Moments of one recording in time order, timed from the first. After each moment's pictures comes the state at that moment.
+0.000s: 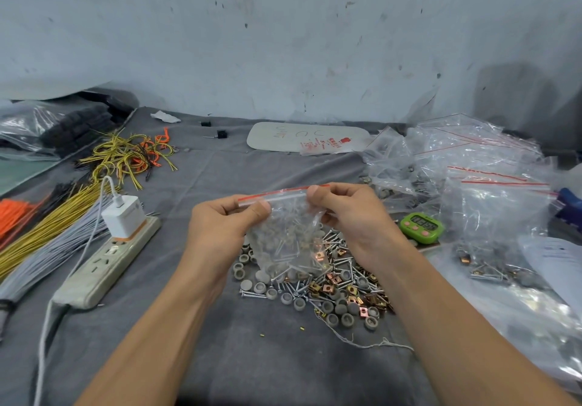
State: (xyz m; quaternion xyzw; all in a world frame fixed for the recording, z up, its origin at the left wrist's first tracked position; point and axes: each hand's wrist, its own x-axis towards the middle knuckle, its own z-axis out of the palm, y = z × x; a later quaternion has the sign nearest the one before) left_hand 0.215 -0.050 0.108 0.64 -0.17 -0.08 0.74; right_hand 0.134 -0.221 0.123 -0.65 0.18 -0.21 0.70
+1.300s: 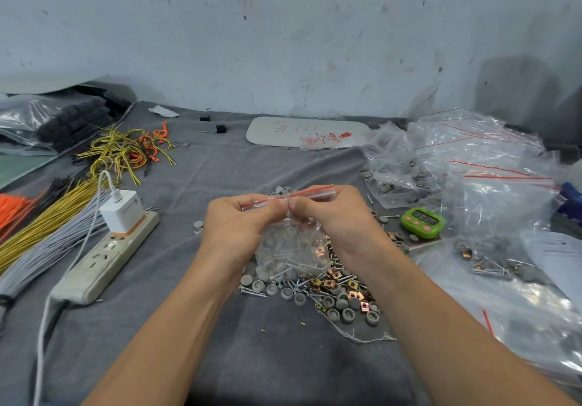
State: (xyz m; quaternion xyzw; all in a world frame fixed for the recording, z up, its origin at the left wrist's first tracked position) left_hand 0.207 -0.063 0.108 0.64 -0.17 -0.13 0.74; right_hand 0.142 -0.206 0.108 -0.68 0.12 -0.22 0.69
